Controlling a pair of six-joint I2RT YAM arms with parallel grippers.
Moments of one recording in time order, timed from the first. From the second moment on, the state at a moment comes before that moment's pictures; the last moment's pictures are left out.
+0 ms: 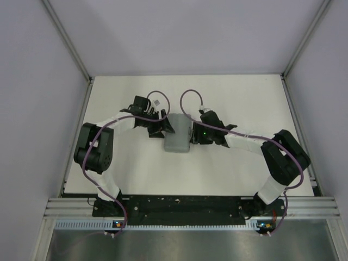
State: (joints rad) left arm -0.29 1.80 1.13 -0.33 0.62 -0.53; right arm 0.65 1.65 0.93 -0.11 -0.01 0.57
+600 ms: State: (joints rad) left arm -0.29 1.80 1.06 -0.29 0.64 -0.57; right arm 0.65 1.60 0.74 0.10 -0.13 0.54
